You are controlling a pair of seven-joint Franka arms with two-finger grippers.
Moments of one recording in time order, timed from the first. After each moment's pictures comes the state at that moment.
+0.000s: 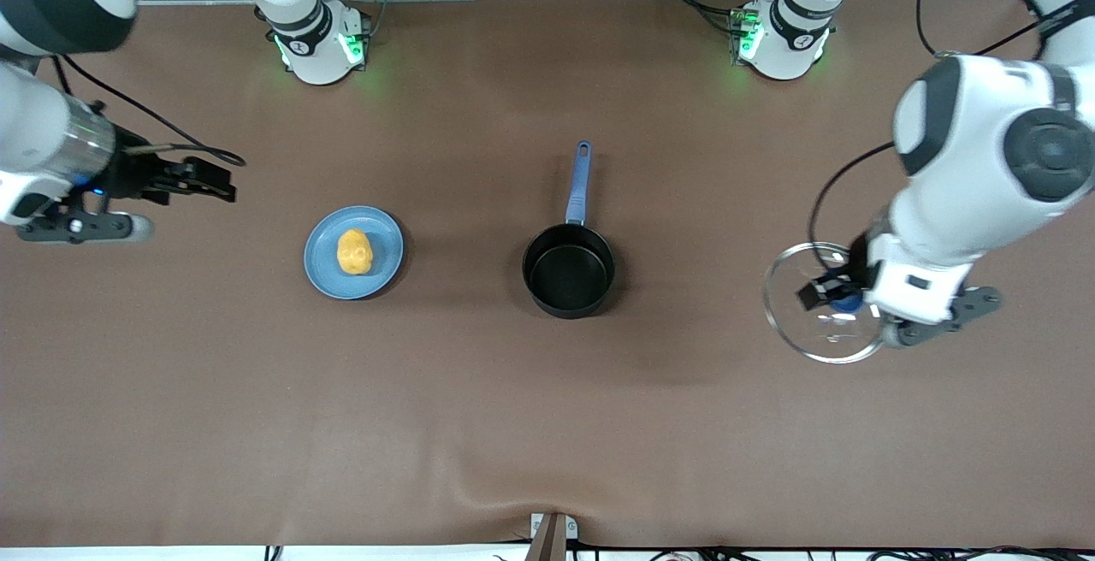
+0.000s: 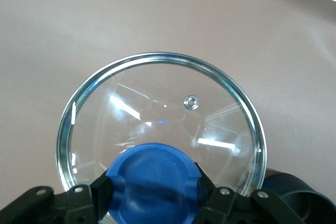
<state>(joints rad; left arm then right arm) -0.34 0.35 0.16 -1.42 -0.05 1.80 -0.55 0.04 0.10 0.07 -1.61 0.08 1.56 0.11</state>
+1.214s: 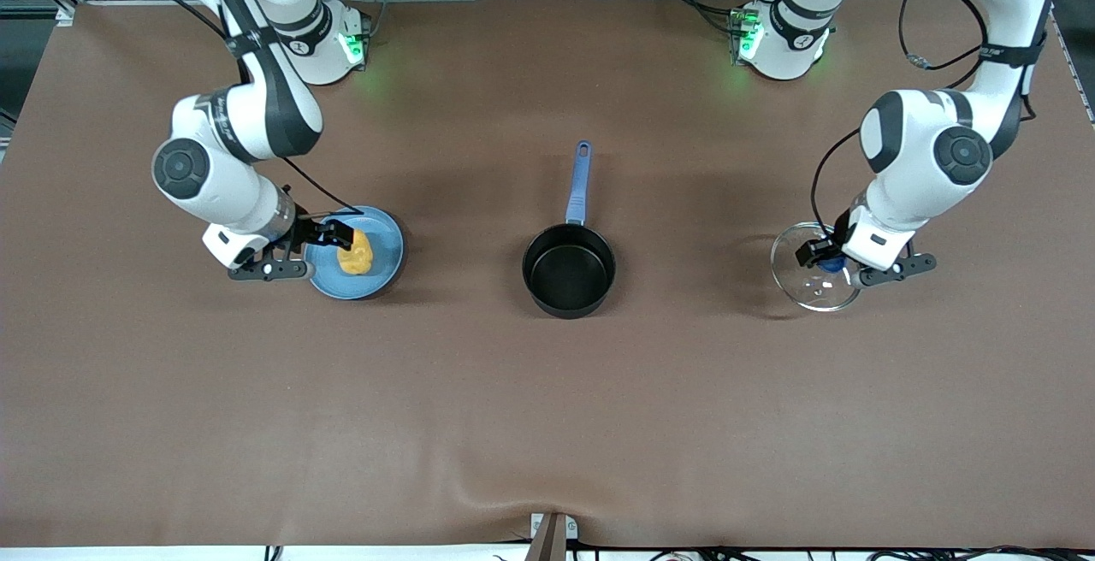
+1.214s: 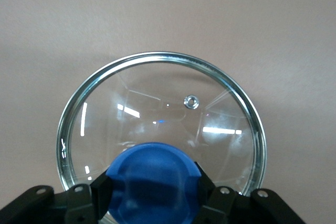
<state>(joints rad) -0.08 0.18 -0.01 -2.30 -0.05 2.52 -0.28 0.14 0.20 0.07 -2.18 0.08 2.33 0.13</state>
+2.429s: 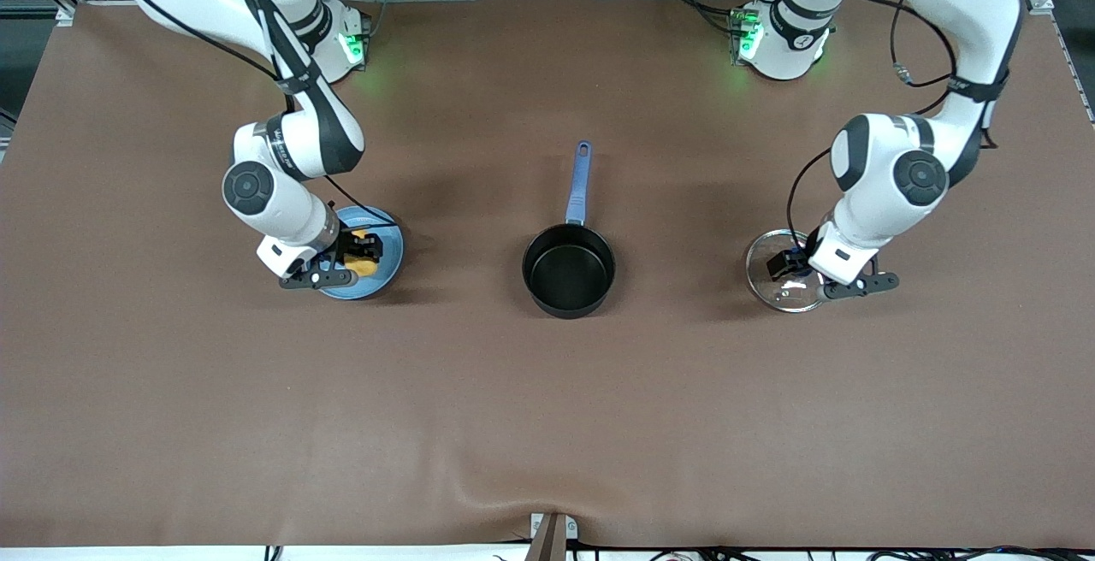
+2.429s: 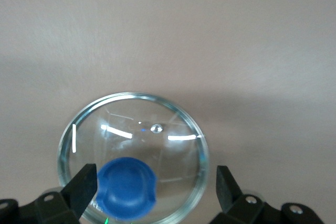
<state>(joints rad) -0.07 0.25 -0.07 -2.14 -0.05 2.44 -0.28 0.21 0.31 0.10 -2.09 0.08 2.32 0.23</state>
